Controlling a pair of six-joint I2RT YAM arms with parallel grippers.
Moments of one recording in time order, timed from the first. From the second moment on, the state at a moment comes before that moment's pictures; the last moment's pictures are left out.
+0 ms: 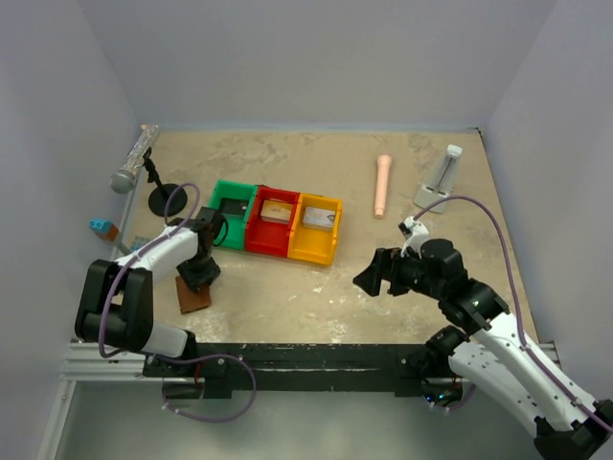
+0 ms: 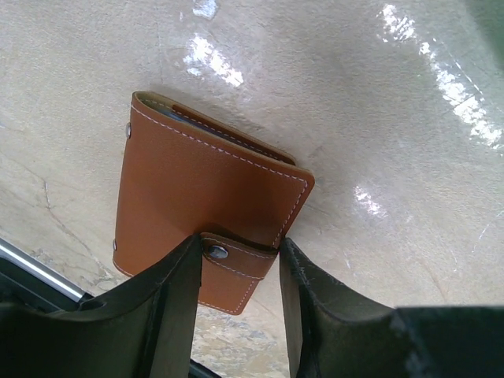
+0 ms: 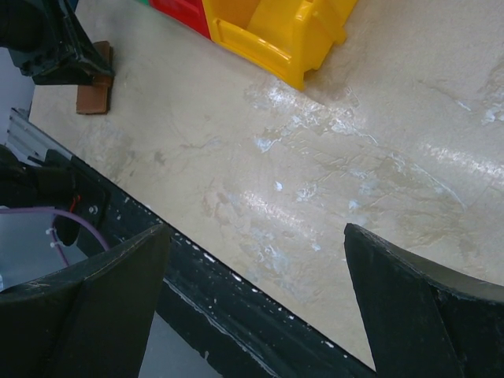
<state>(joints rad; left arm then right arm) -0.22 1.44 0.77 -0.88 -0.35 -0.89 0.58 0.59 0.60 -0.56 -0.20 0.56</state>
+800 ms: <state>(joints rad) -0.69 1.34 0.72 -0.79 -0.31 -1.02 0.58 0.60 0.48 -0.57 -0.19 0.58</state>
